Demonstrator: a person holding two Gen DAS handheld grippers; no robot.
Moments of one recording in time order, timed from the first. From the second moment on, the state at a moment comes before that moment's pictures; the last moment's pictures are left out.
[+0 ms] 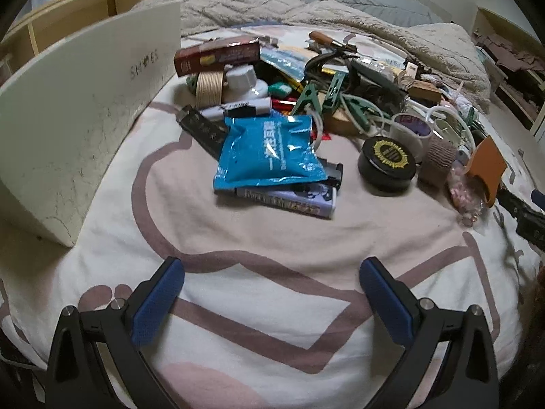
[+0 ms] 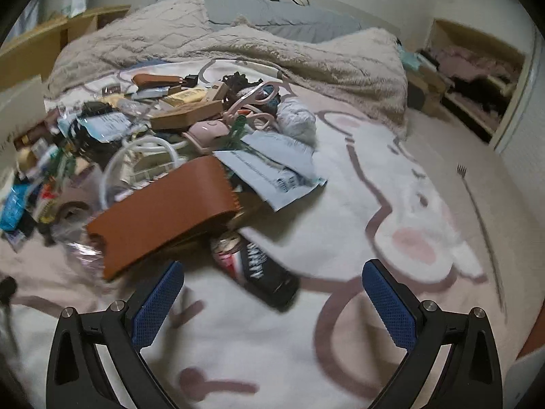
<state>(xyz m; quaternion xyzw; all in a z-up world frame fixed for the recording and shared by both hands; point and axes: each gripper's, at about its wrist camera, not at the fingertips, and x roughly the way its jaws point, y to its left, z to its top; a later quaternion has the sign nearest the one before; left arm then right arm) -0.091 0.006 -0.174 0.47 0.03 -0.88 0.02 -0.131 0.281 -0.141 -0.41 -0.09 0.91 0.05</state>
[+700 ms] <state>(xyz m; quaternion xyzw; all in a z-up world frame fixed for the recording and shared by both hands) -0.126 0.004 -0.170 0.46 0.01 -0.89 0.01 -0.140 0.287 -0.161 -0.42 -0.05 0.90 -0.04</state>
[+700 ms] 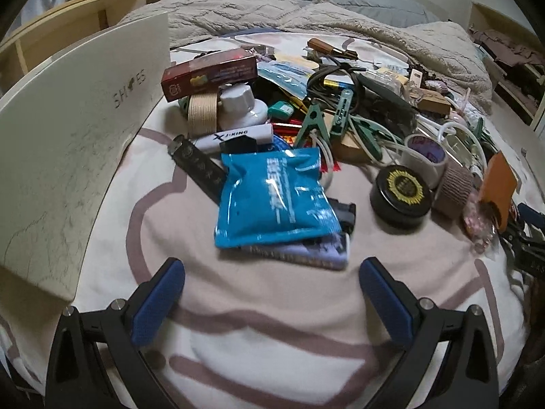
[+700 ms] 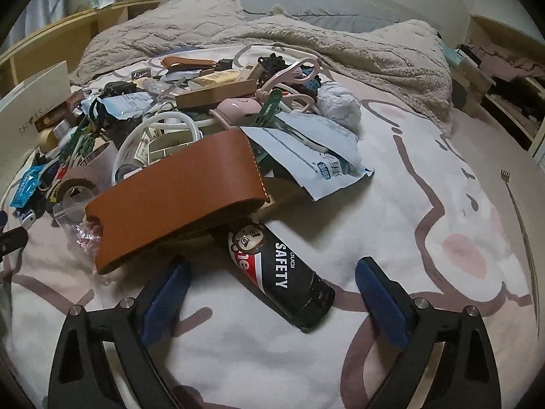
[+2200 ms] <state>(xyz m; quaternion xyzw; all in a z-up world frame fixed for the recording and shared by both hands) -0.073 0.025 -0.164 0.45 0.03 -0.89 -0.02 -0.041 0.259 -0.136 -0.43 -0.10 0.89 -0.06</state>
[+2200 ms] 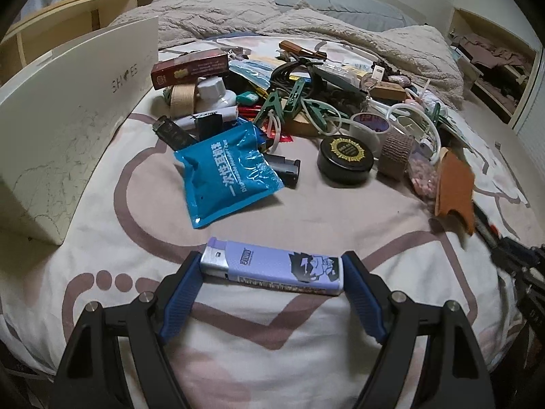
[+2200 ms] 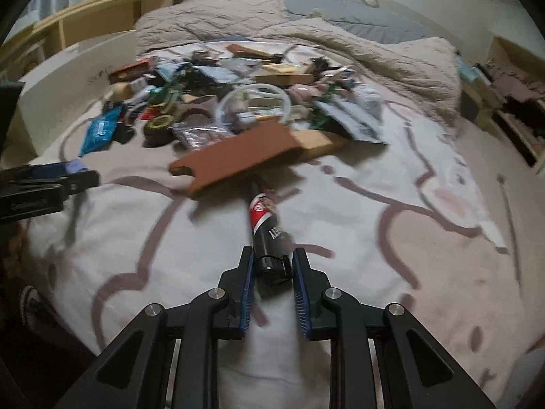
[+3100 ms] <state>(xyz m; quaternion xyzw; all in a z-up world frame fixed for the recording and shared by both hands) -0.071 0.020 -0.168 0.42 0.03 -0.90 0.01 -0.088 0.271 -0.139 -0.46 0.00 0.89 0.04</state>
